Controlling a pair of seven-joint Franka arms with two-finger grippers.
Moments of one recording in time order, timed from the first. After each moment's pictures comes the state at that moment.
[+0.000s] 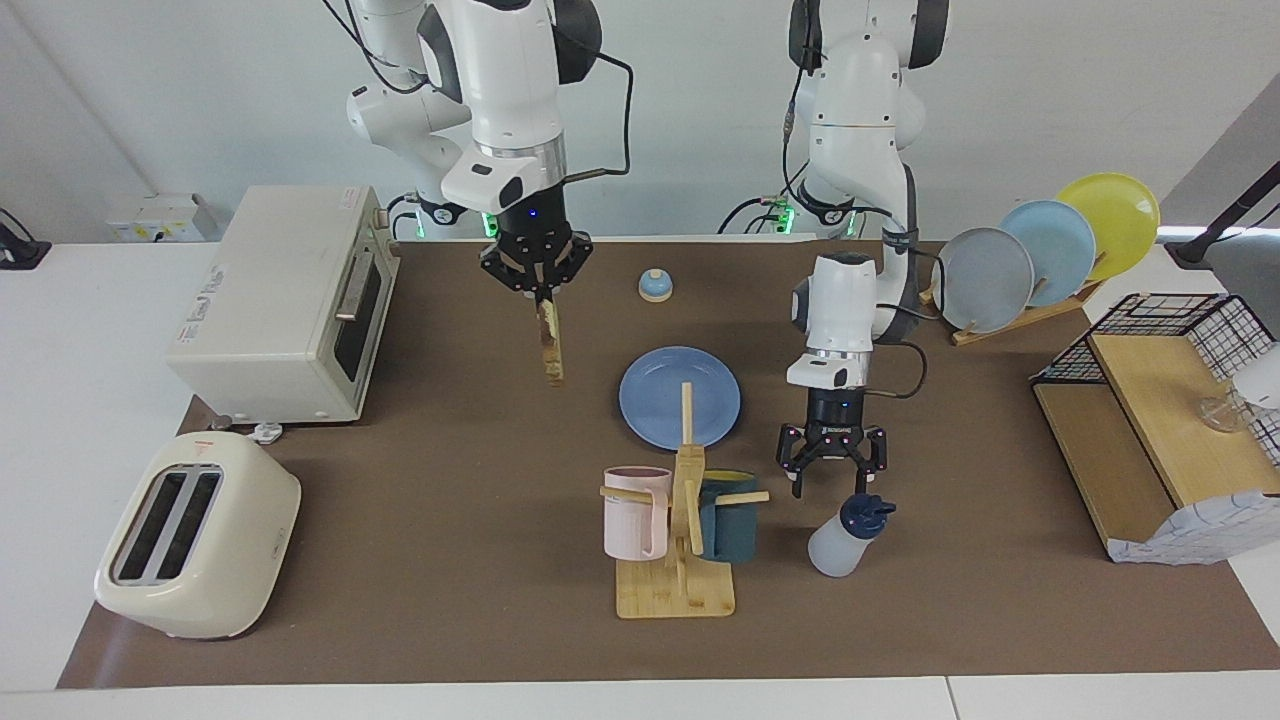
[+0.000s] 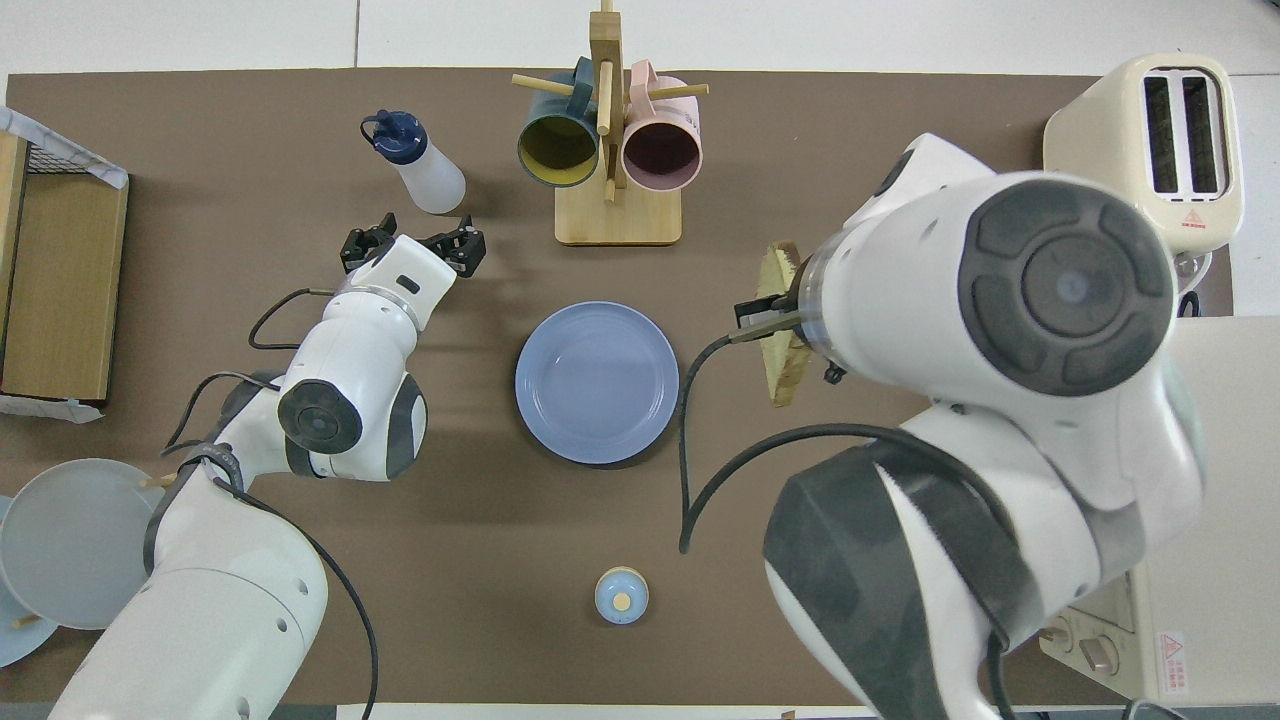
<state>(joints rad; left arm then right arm) -0.74 0.48 0.38 -2.14 -0.24 3.41 -0.13 0.49 0.01 0.01 -1.75 -0.04 1.98 0.32</state>
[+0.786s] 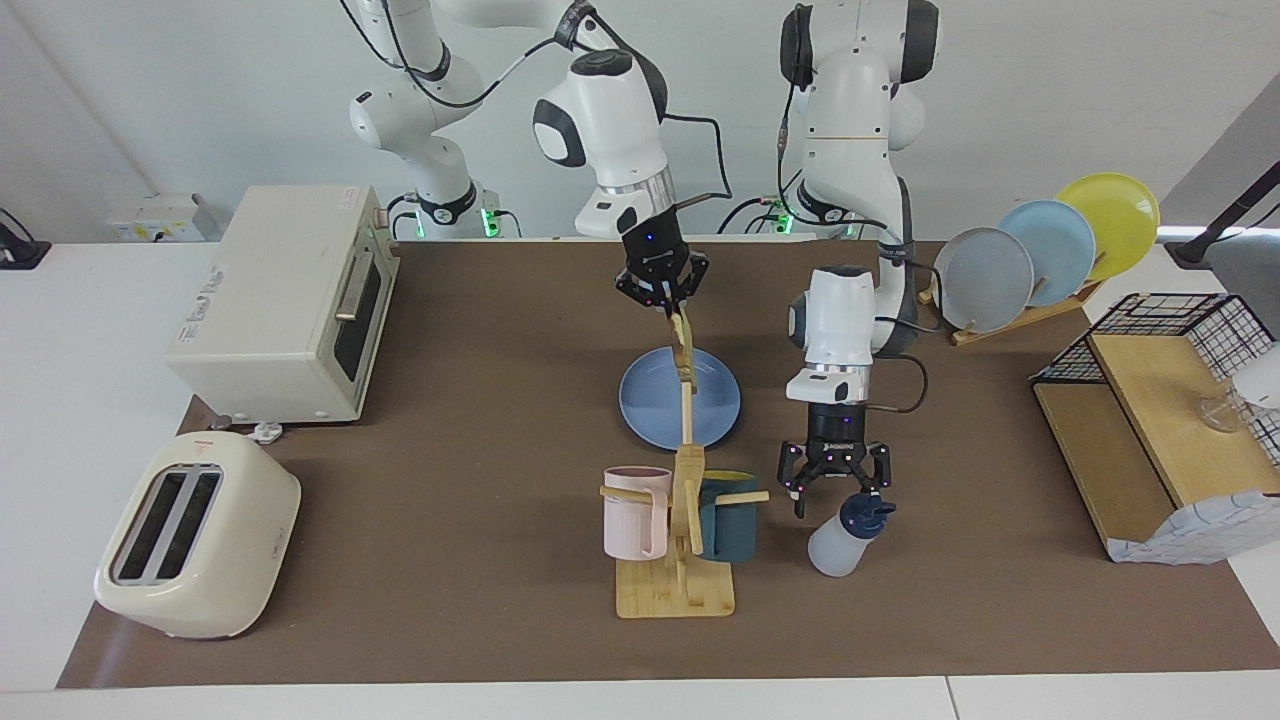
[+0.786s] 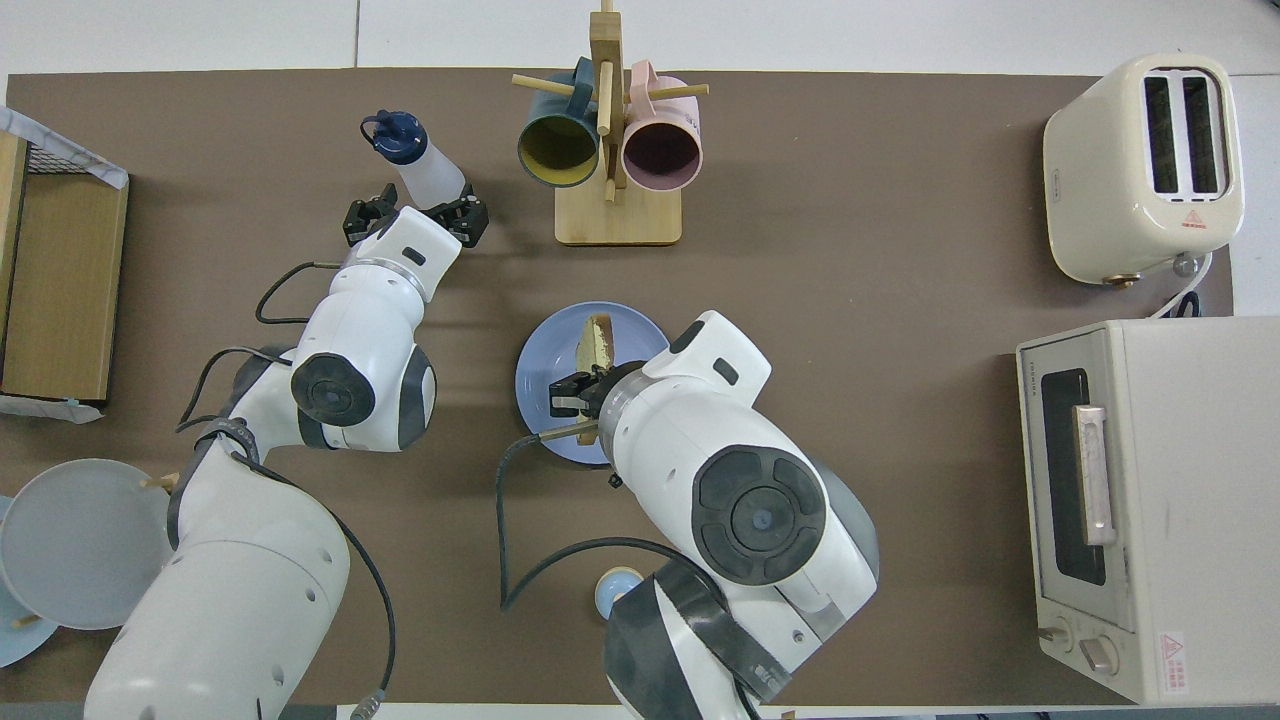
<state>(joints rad) -0.74 0.57 0.41 -2.03 -0.26 3.40 -0.13 0.68 0.10 0.00 -1.99 0.02 2.51 0.64</state>
